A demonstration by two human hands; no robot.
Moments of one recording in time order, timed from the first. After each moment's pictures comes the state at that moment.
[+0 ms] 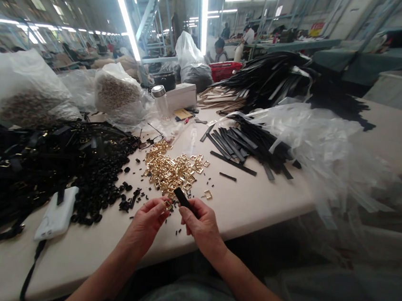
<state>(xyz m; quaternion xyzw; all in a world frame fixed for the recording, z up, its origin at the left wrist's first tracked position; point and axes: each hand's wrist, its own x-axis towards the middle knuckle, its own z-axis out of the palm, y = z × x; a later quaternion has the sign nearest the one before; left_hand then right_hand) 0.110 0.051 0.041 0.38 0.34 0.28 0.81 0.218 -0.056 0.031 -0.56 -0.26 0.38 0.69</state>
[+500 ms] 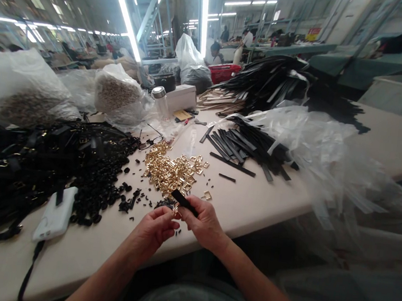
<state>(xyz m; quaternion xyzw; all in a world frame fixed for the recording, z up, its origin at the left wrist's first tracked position) 0.102 0.044 0.046 0.36 0.34 0.12 0.86 0.235 -0.055 0.042 -0.58 -0.42 0.30 0.63</state>
